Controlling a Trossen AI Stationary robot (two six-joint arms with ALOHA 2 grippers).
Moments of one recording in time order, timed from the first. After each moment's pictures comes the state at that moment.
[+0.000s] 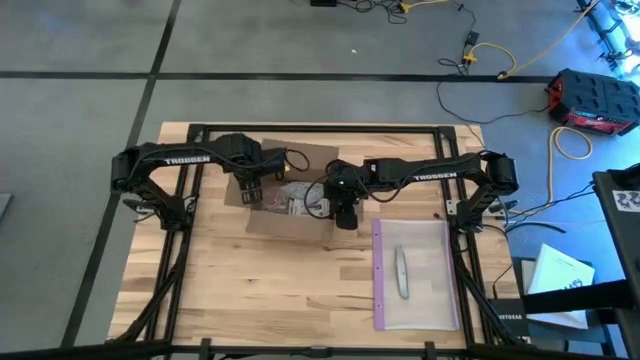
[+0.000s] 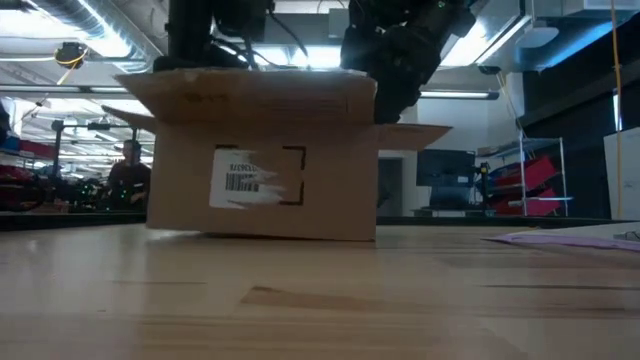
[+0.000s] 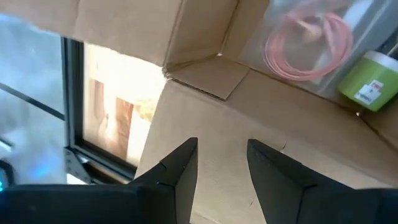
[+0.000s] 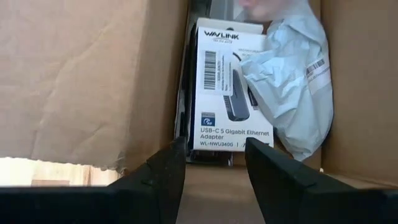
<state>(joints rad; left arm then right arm) 0.23 1.53 1.32 -1.36 -0.36 -0.07 -0.10 1.73 1.23 -0.55 -0.14 -0.06</state>
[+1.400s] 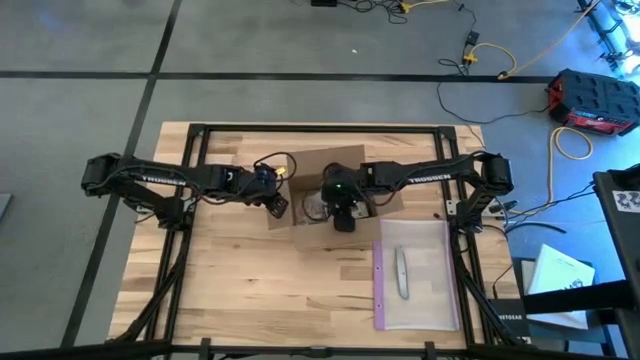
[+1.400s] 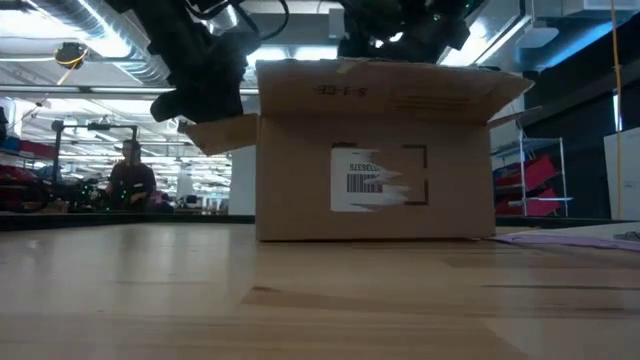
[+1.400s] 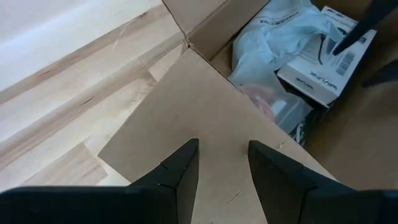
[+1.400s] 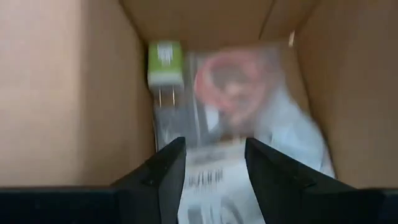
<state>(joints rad) 0.04 1.31 0.92 -0.58 -0.29 -0.81 -0.09 1.73 1.21 -0.44 -0.14 -0.06</state>
